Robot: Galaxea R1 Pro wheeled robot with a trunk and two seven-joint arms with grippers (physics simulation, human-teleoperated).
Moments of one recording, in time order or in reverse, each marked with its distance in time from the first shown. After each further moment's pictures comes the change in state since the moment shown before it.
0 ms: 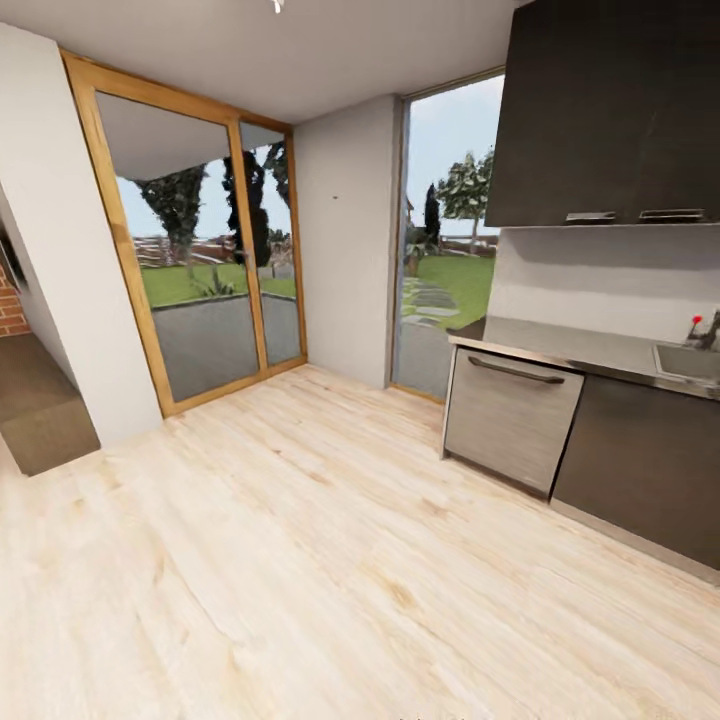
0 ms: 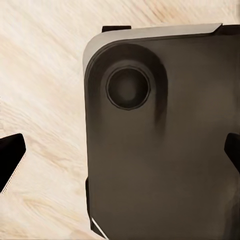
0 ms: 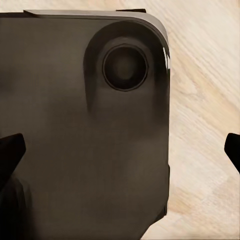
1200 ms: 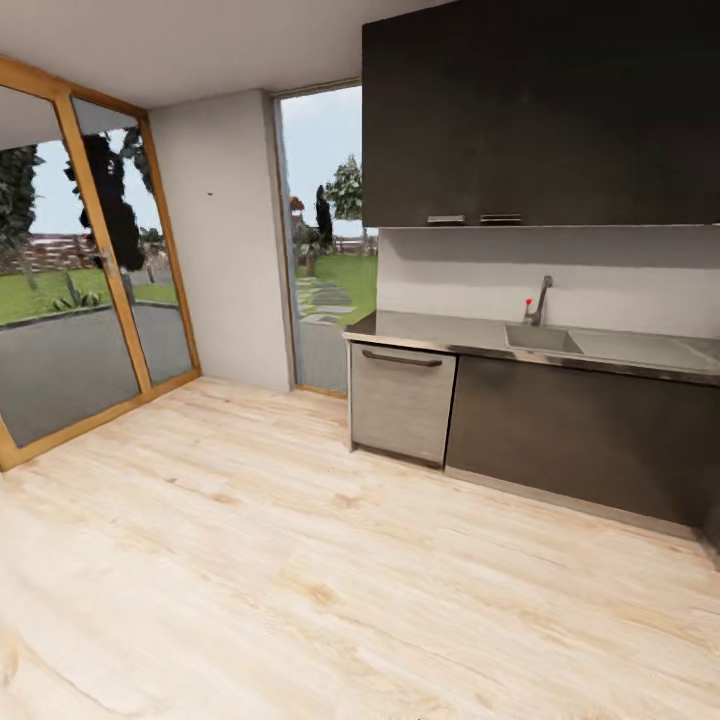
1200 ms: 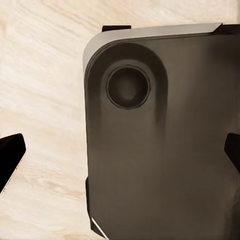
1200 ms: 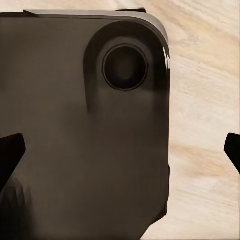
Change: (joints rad) left arm 0.000 0.000 0.000 0.000 0.000 0.000 0.000; right arm 0.000 0.000 0.000 0.001 0.000 -0.001 0.000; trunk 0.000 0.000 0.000
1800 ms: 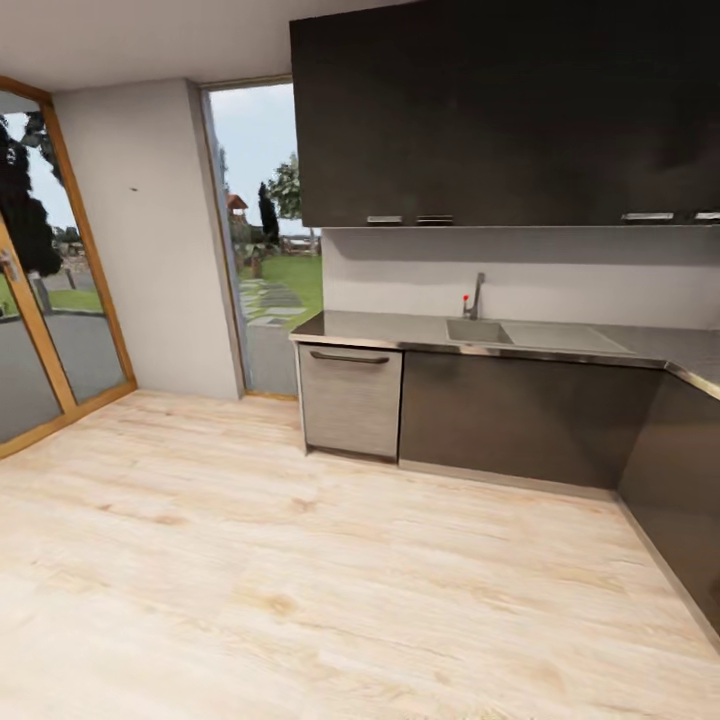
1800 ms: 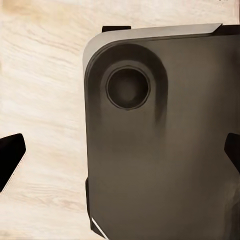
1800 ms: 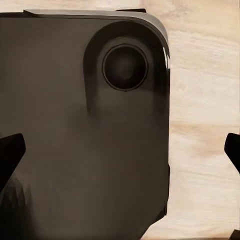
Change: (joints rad) left arm -0.001 0.000 0.000 0.000 0.000 0.000 0.000; right arm 0.000 0.000 0.000 0.000 0.000 0.000 0.000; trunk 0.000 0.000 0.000
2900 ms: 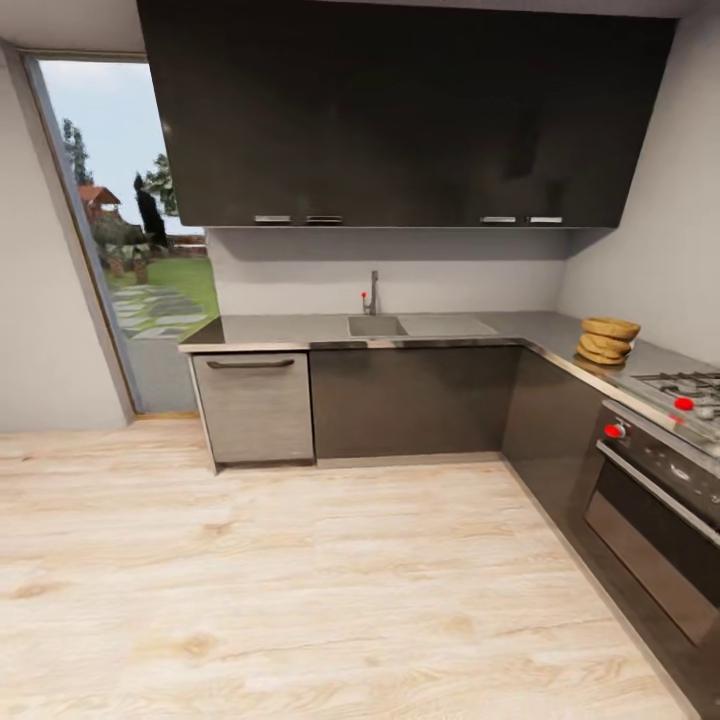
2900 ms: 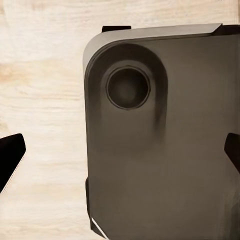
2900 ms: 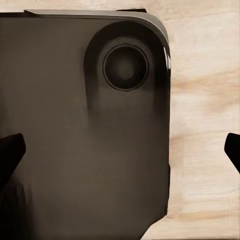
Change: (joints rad) left arm 0.000 0.000 0.000 0.000 0.000 0.000 0.000; right arm 0.000 0.001 0.000 0.000 0.000 0.000 0.000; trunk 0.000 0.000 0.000
